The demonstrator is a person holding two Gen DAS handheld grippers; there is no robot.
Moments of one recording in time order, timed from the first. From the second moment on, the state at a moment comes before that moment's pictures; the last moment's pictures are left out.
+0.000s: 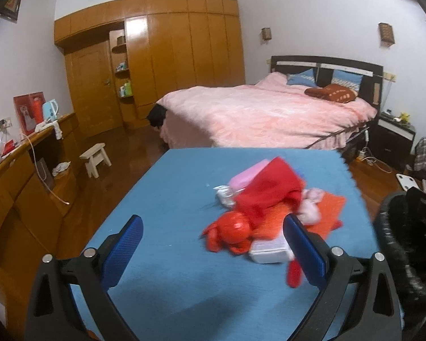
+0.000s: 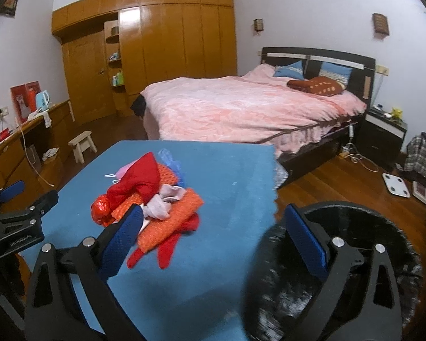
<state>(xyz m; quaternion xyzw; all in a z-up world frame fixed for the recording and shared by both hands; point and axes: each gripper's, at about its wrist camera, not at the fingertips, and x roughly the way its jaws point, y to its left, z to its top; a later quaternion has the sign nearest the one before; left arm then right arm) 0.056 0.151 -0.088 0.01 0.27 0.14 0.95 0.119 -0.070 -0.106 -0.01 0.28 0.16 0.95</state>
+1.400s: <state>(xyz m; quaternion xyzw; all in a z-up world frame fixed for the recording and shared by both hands) 0.123 0.186 -0.154 -0.04 0.32 0.08 0.94 0.199 0.020 -0.181 -0.05 0.36 0.26 0.90</state>
